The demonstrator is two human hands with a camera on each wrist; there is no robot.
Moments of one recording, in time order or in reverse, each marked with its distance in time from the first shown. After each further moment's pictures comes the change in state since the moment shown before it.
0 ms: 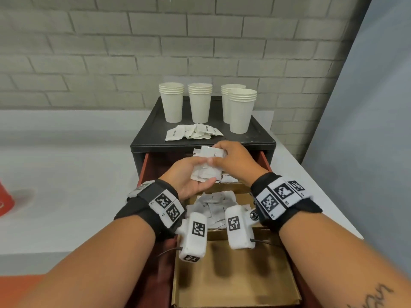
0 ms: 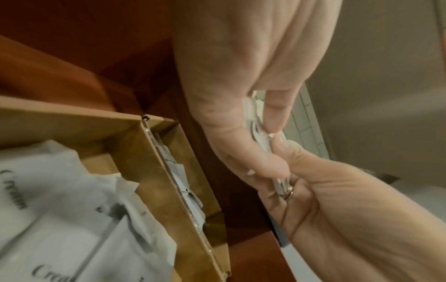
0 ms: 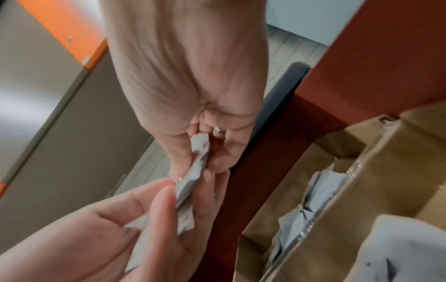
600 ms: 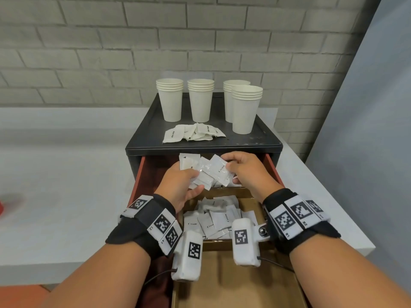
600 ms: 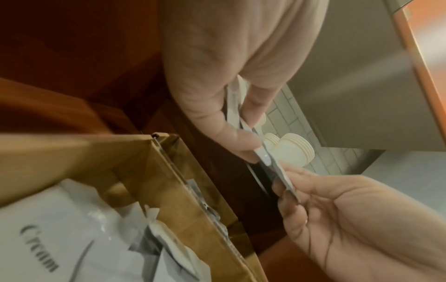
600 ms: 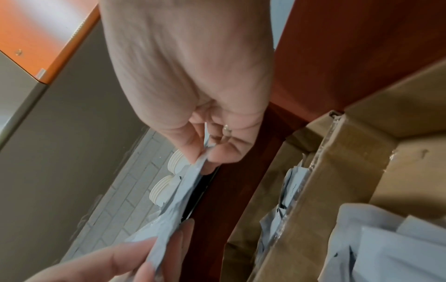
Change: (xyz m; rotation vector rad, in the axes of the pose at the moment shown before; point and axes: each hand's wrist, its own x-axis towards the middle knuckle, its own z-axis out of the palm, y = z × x) left_hand 0.016 -0.008 -0.016 0.167 0.345 0.192; right_hand 0.000 0.025 -0.001 0.315 0.036 0.276
